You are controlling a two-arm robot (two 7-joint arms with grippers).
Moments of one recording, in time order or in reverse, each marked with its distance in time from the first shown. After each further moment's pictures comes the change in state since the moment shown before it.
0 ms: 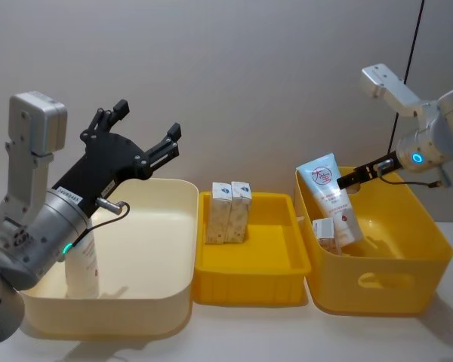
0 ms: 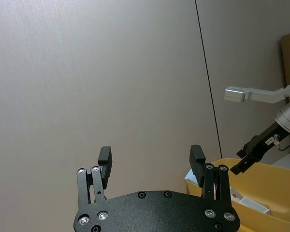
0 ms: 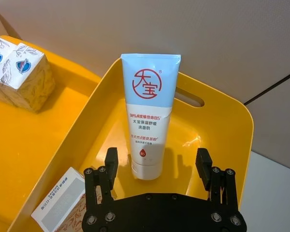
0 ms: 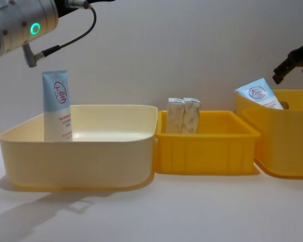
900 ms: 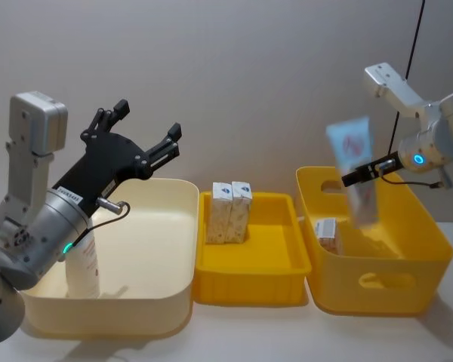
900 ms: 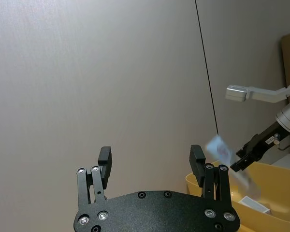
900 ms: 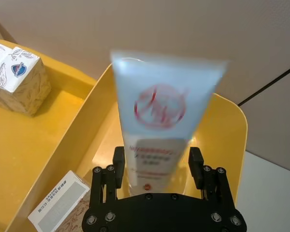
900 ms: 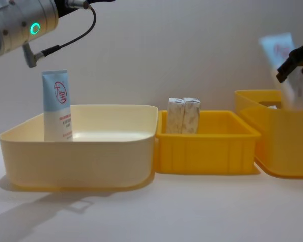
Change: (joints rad) left arm 0.000 0.000 0.000 0.000 0.000 0.000 0.000; right arm -0.049 0.023 0.014 -0.098 0.009 0.030 -0.031
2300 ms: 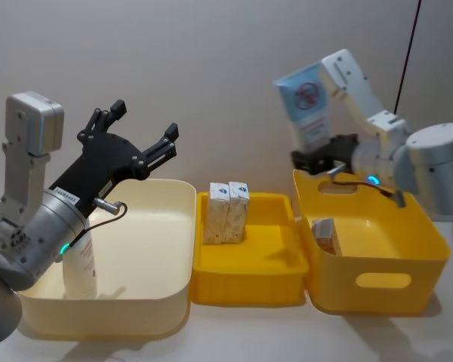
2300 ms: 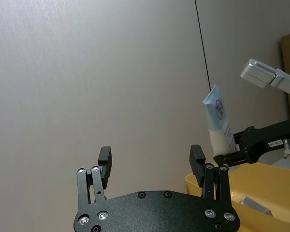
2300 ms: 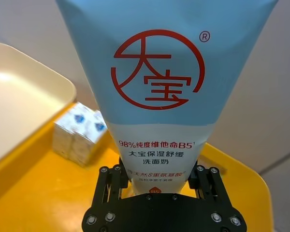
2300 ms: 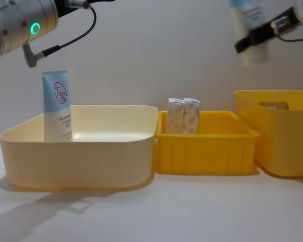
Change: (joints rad) left arm 0.000 0.000 0.000 0.000 0.000 0.000 0.000; right arm -0.417 0.067 0.057 -0.759 0.081 -0.060 -0.189
